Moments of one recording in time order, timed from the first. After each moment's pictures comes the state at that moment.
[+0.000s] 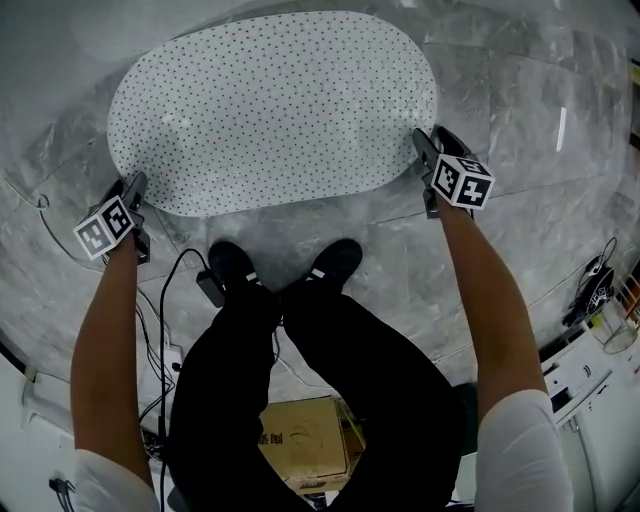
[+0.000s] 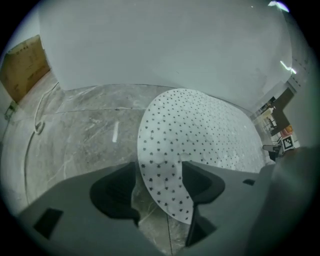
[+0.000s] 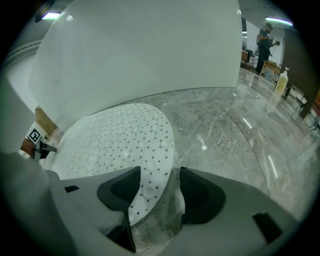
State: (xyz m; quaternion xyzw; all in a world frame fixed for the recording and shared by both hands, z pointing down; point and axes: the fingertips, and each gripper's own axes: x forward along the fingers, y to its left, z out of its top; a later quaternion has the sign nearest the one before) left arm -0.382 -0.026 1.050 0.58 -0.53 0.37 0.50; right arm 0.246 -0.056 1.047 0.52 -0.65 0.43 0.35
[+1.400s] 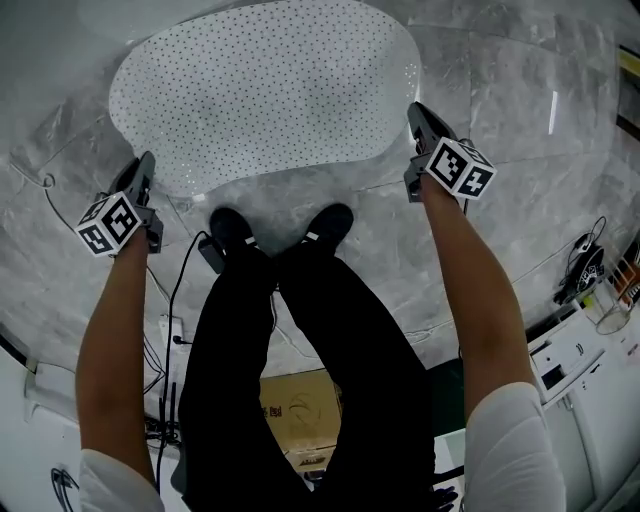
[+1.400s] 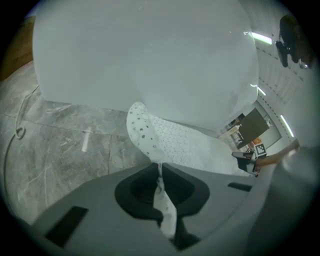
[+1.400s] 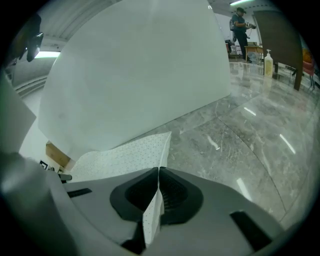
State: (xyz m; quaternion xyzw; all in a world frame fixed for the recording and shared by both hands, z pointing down) left arm -0.309 -0.044 0.948 0.68 -0.46 0.24 0.52; right arm 0.199 -0.080 0.939 0.55 -0.66 0.47 0.21
